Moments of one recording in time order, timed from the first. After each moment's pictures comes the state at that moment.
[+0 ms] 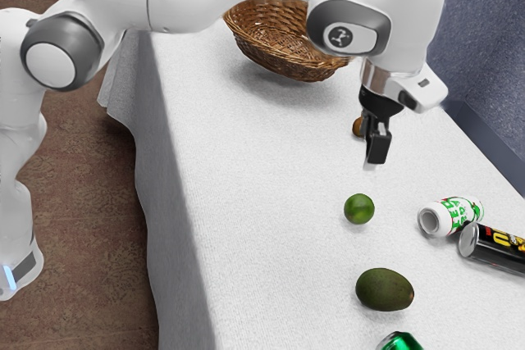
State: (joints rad) arm -0.43 0.26 0.05 -1.18 0.14 1.59 -0.04
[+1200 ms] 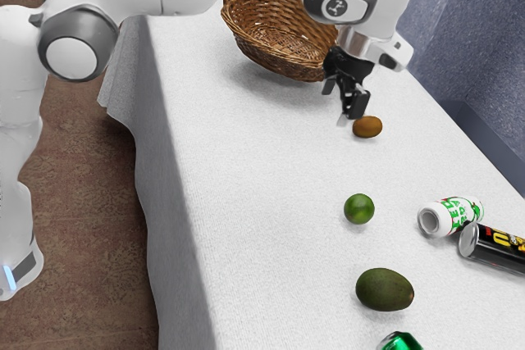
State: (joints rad) arm -0.33 0.24 0.19 -1.21 0.12 1.49 -0.16
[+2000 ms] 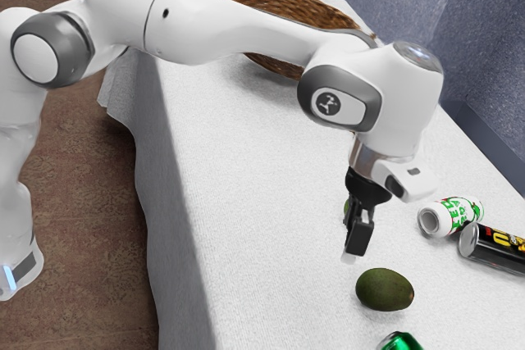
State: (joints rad) arm -0.29 0.28 -0.30 -1.34 0.04 1.68 -0.12
